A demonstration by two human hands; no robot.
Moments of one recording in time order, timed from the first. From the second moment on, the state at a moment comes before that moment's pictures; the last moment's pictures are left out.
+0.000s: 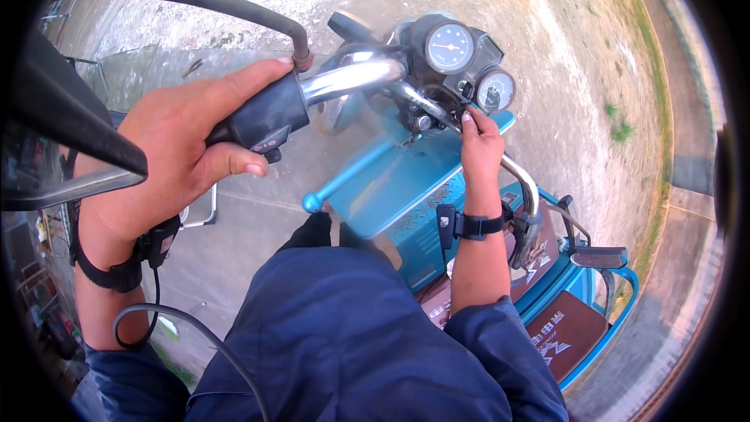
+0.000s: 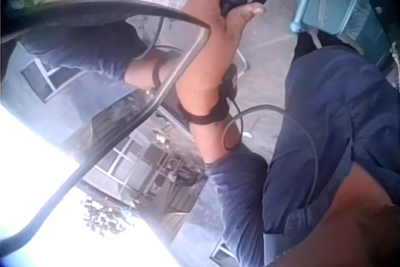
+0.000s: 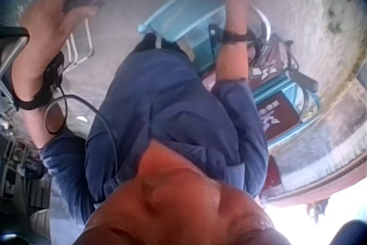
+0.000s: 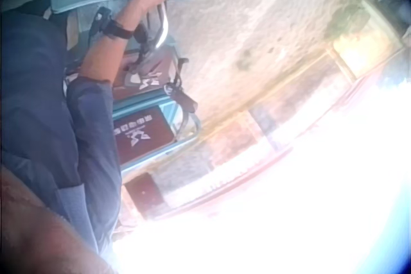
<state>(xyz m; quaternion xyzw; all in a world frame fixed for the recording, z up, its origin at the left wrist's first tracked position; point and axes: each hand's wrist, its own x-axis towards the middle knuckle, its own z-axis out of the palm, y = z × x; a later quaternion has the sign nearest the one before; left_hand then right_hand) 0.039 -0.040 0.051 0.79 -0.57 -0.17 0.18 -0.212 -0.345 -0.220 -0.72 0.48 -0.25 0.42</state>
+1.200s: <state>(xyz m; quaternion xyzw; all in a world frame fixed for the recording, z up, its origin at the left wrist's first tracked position) 0.041 -0.040 0.051 0.79 -0.56 -0.18 0.16 -0.201 -0.335 -0.180 -0.80 0.48 -0.19 0.29</state>
